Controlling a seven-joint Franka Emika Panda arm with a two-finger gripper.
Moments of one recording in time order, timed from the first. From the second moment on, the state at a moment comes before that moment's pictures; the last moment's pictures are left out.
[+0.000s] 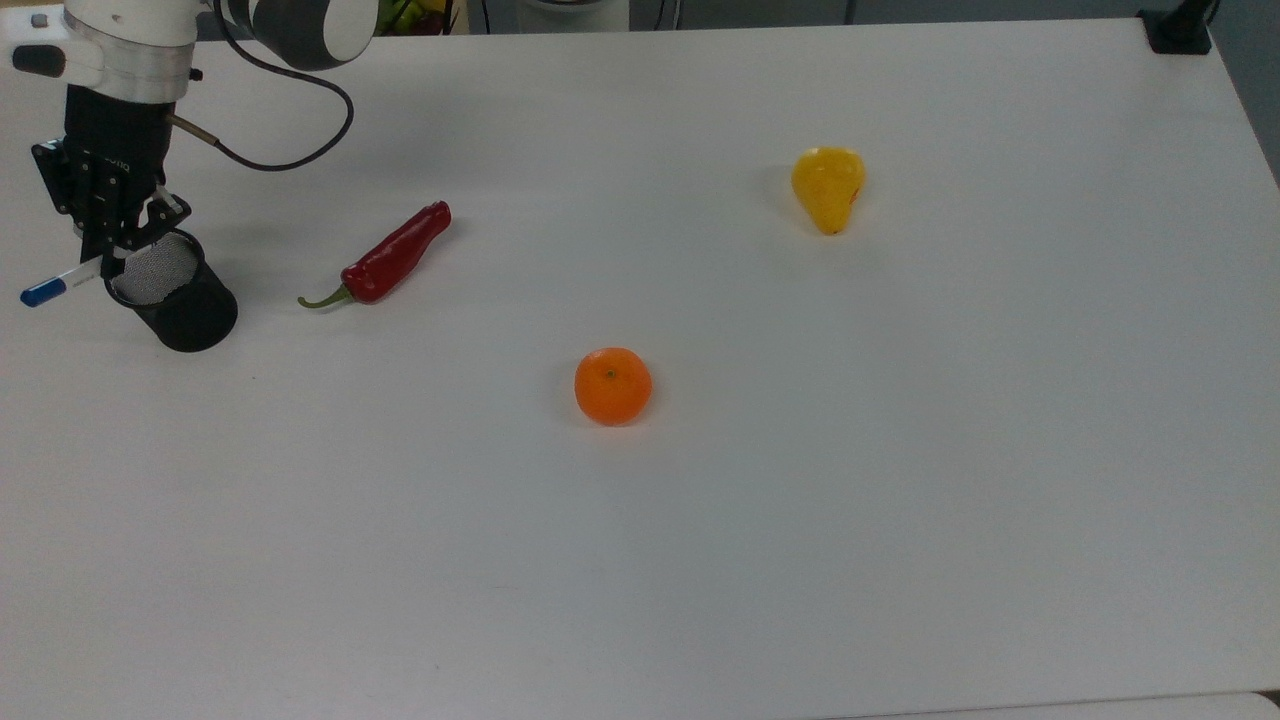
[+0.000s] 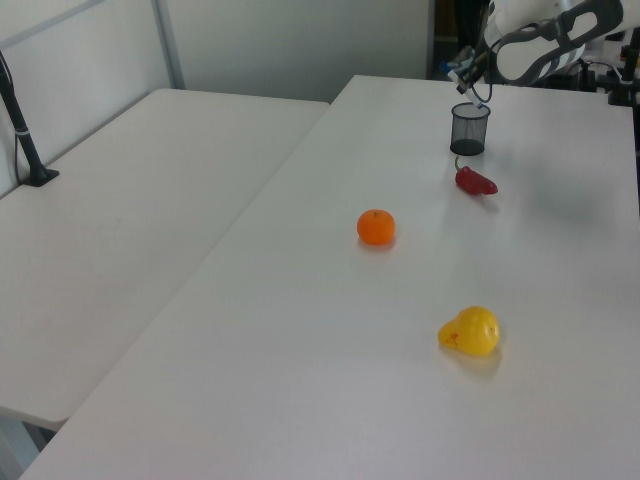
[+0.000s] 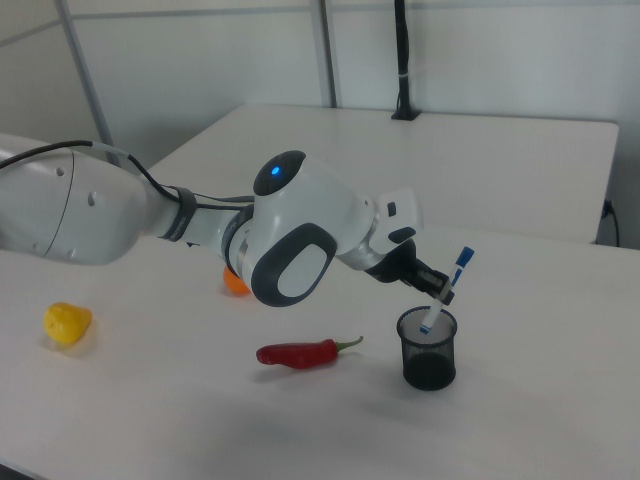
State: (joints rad) arm 0.12 0.37 -0.56 -1.91 0.14 2.89 -0.16
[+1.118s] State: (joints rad) arm 0.12 0.40 -0.54 -1.91 0.14 2.89 -0.15
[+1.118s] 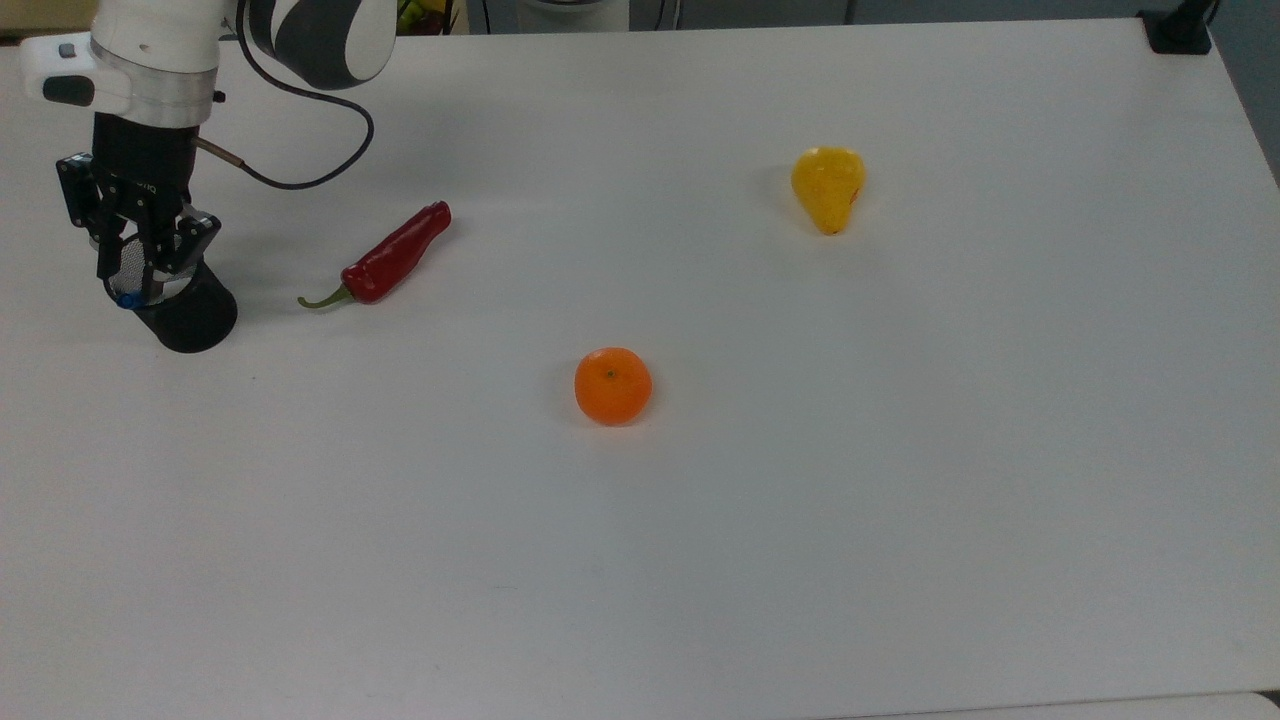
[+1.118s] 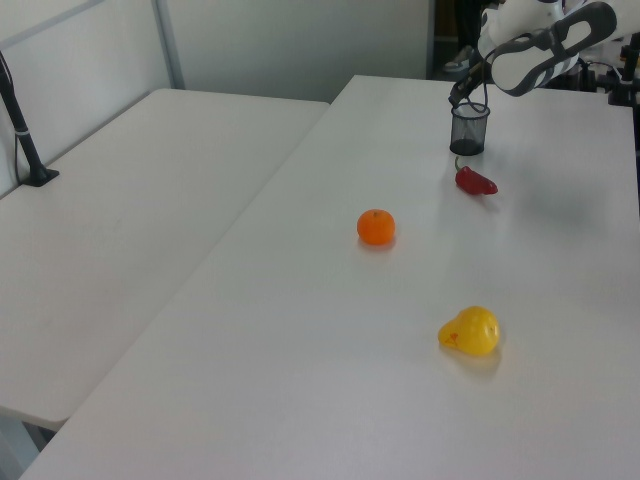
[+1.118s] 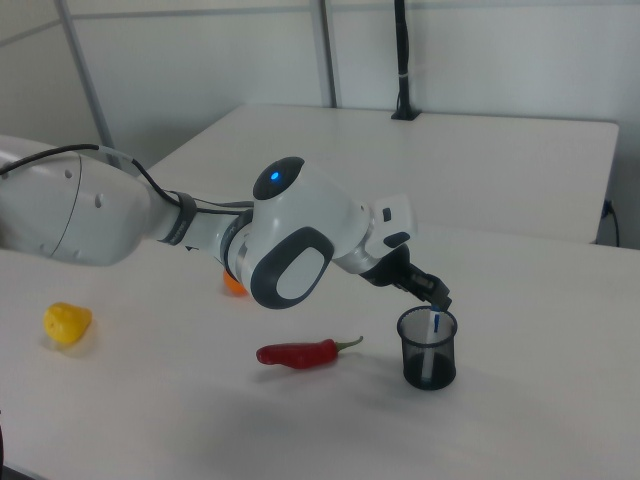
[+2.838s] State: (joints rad) arm 0.02 -0.03 -0.14 -1.52 0.14 1.62 0.14
